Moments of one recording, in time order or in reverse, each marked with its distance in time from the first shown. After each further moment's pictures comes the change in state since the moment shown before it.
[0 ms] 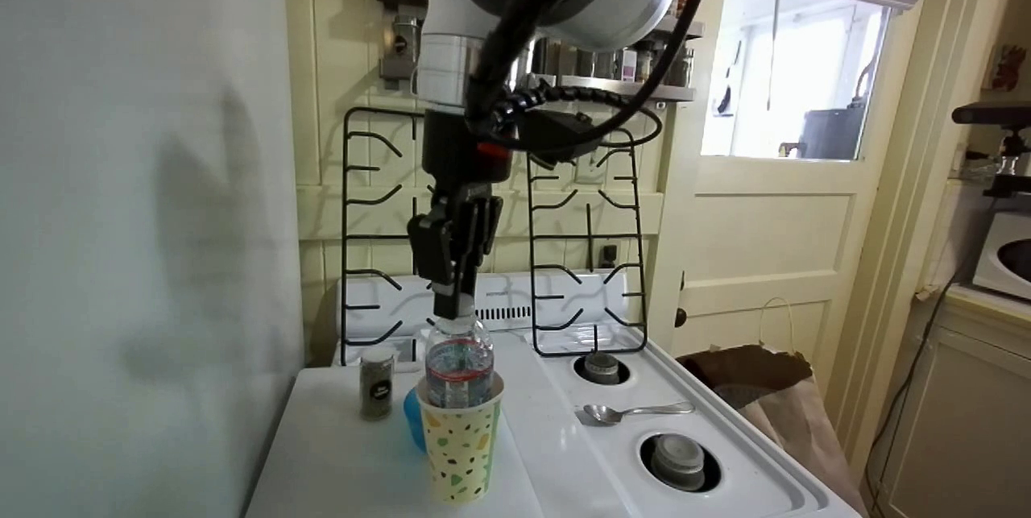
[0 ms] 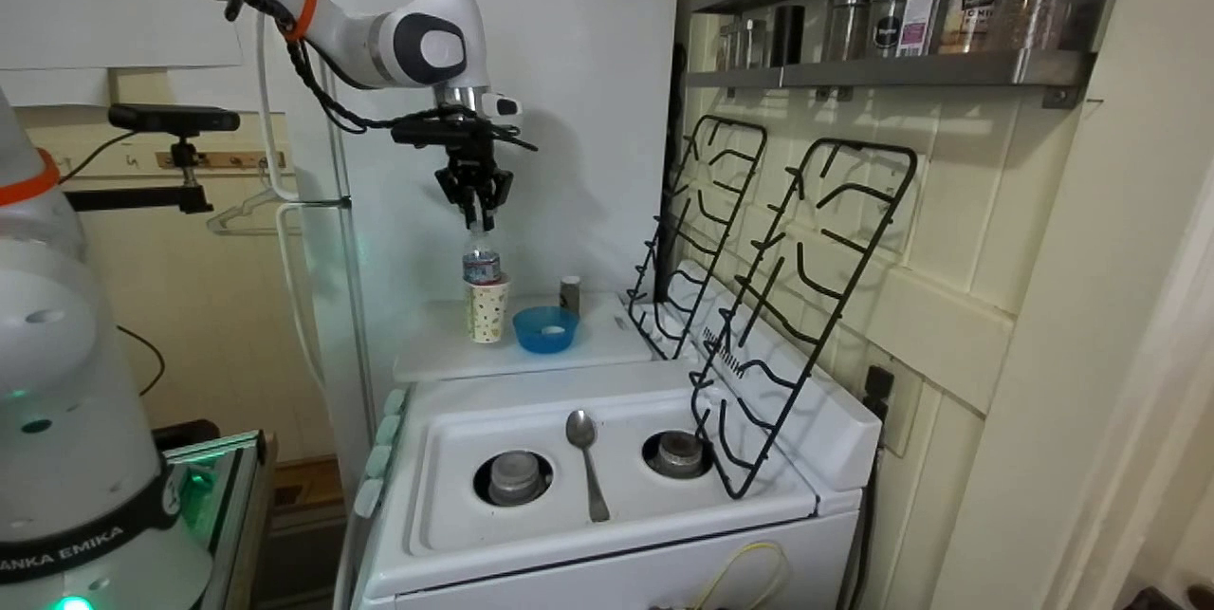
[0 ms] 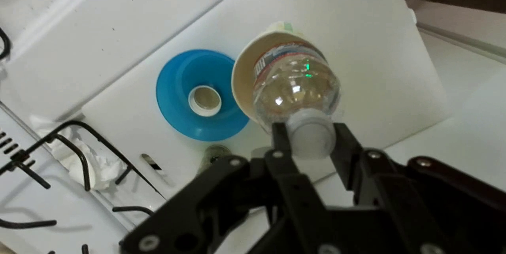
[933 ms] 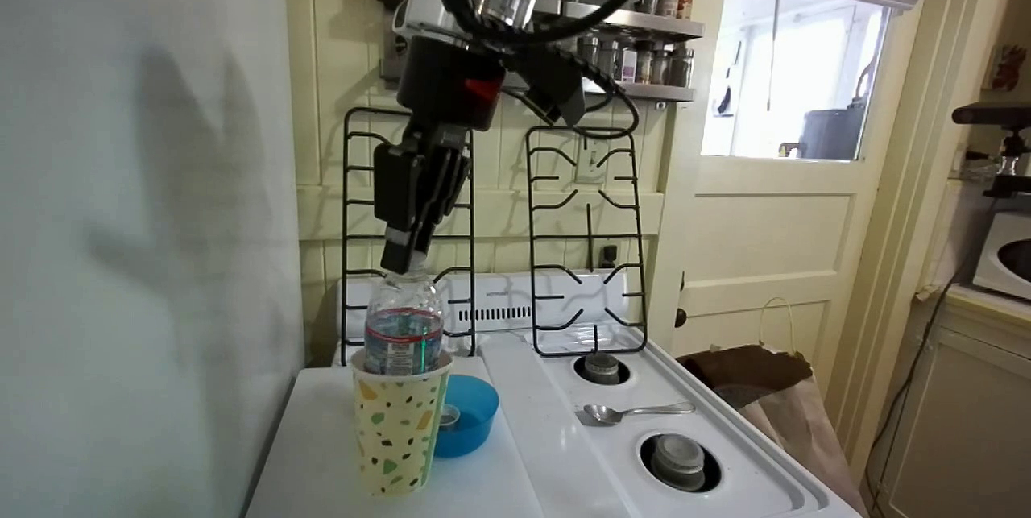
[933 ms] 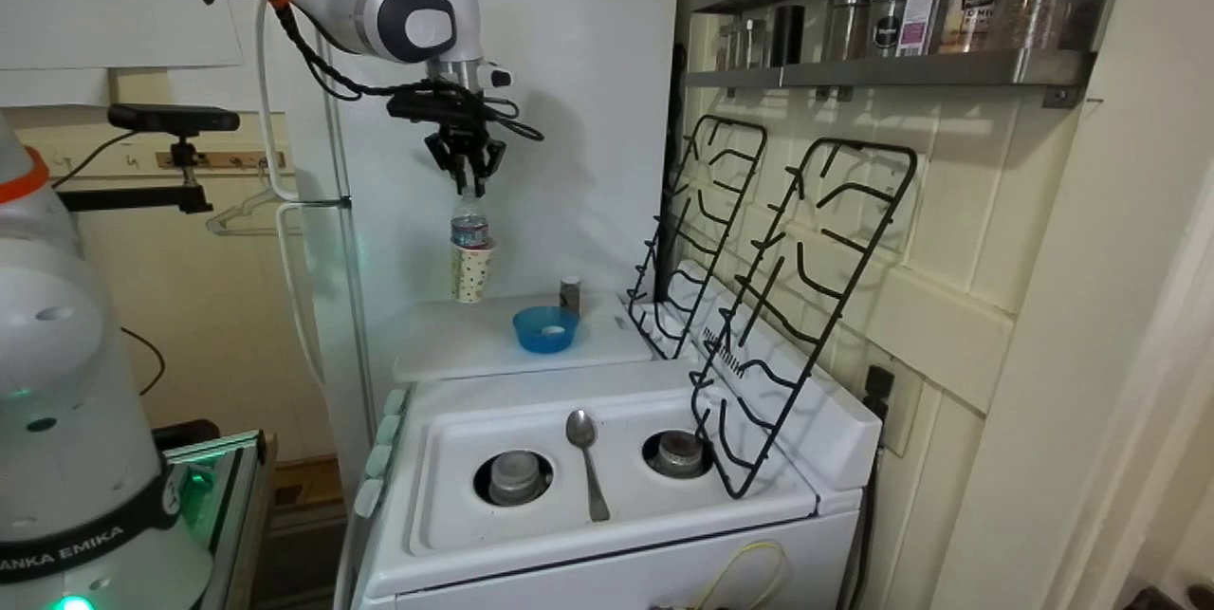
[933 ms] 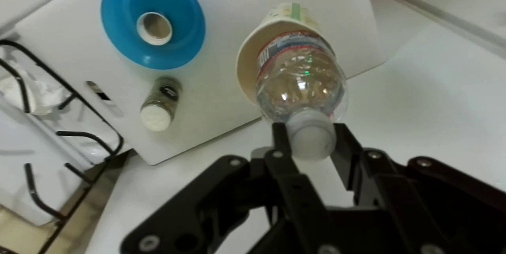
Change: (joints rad) arm 0.035 -0.051 -0.020 0.031 0.190 0.047 -0.195
